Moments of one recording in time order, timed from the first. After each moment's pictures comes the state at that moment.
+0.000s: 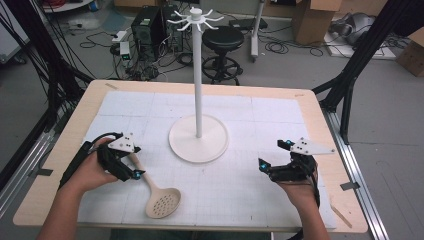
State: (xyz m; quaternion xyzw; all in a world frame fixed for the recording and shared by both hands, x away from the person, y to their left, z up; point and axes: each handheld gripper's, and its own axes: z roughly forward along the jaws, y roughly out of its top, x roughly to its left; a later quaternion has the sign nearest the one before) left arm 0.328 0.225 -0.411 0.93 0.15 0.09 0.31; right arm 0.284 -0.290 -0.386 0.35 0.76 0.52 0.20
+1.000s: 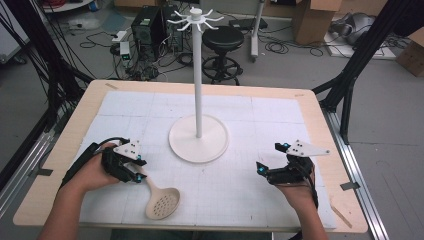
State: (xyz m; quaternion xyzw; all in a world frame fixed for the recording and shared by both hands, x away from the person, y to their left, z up) left arm 0.329 0.223 -0.417 0.95 0.11 0.04 0.30; right arm 0.284 -0.286 -0.394 0.35 0.77 0.50 0.19
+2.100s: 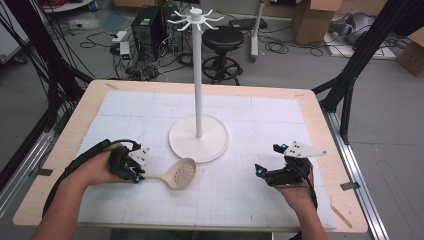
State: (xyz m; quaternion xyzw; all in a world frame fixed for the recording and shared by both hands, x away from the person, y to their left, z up) left arm 0.331 0.199 -0.414 0.99 0.01 0.01 0.17; right arm 0.284 -0.284 -0.398 0.34 0.78 0.49 0.19
